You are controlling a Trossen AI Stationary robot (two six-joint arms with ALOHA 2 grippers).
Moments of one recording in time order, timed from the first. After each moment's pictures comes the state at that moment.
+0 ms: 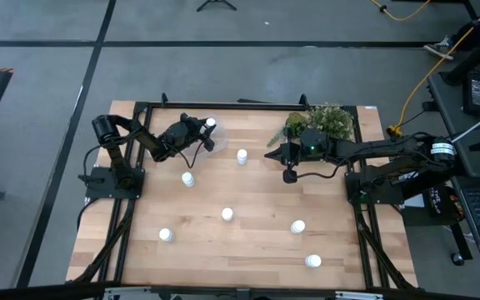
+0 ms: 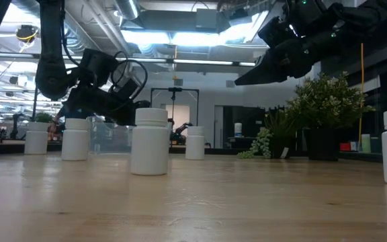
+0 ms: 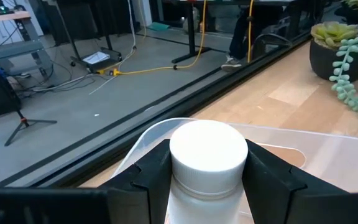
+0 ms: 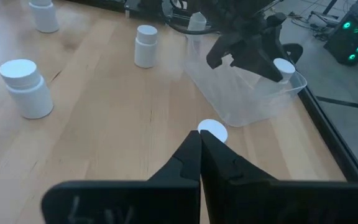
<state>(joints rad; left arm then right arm) 0.54 1.77 0.35 1.21 -0.28 -0.02 -0.22 1.27 0.56 0.32 -0.13 -0.29</state>
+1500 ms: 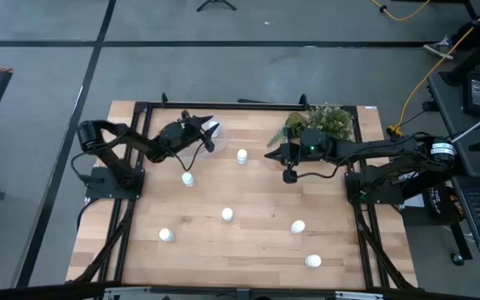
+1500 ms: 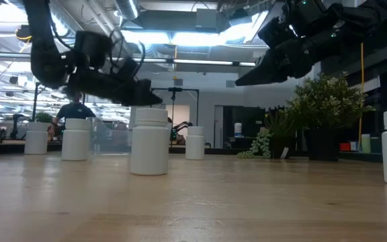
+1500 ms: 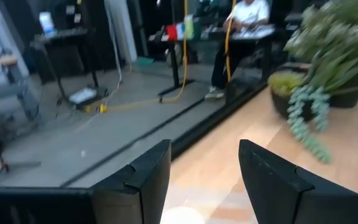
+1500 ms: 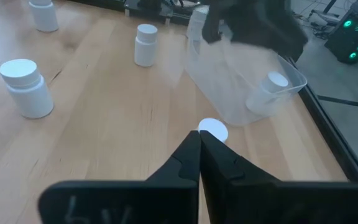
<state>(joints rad) 0.47 1.60 0.35 1.20 -0.26 0.07 -0.22 1.27 0.56 0.31 -0.12 -0.29</state>
